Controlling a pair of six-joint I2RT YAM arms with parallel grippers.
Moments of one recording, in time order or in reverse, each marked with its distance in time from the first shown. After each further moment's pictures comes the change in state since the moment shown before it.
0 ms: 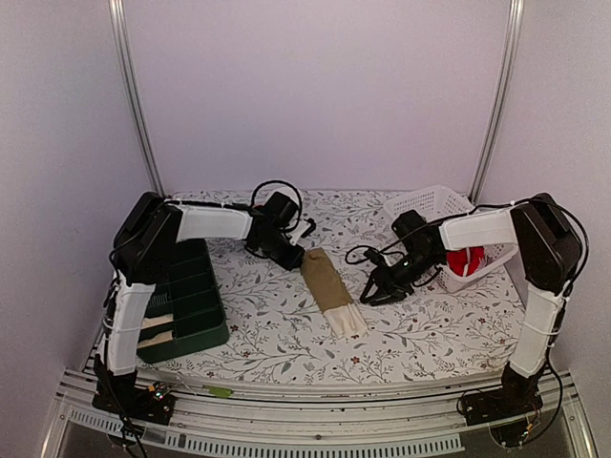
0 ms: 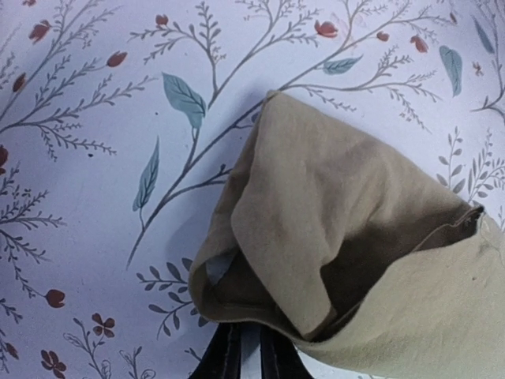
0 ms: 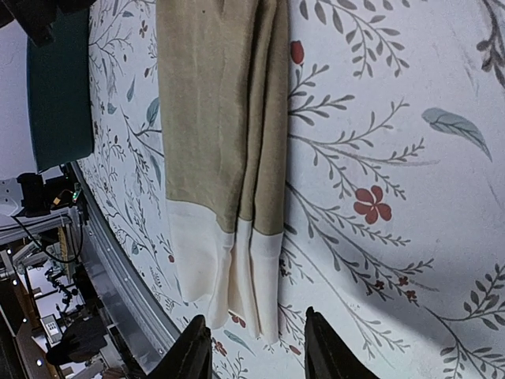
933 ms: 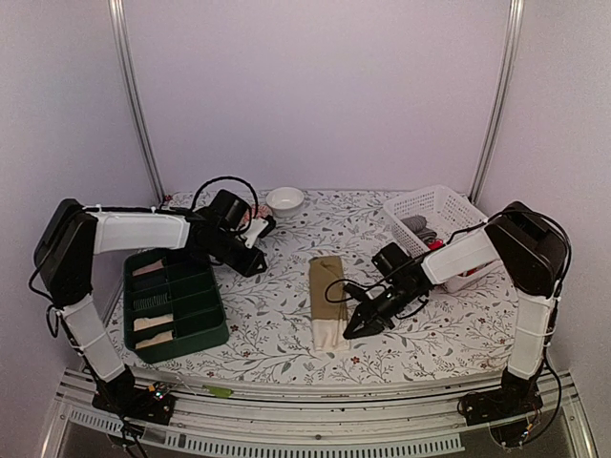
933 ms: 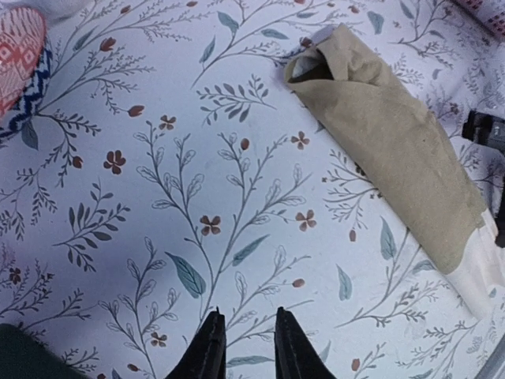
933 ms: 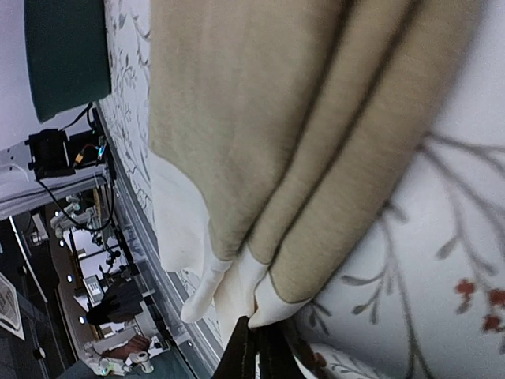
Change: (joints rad) left arm 0.058 -0.503 -0.507 0.062 0.033 -0.011; right arm 0.160 0.082 -0.167 0.307 -0.167 0.205
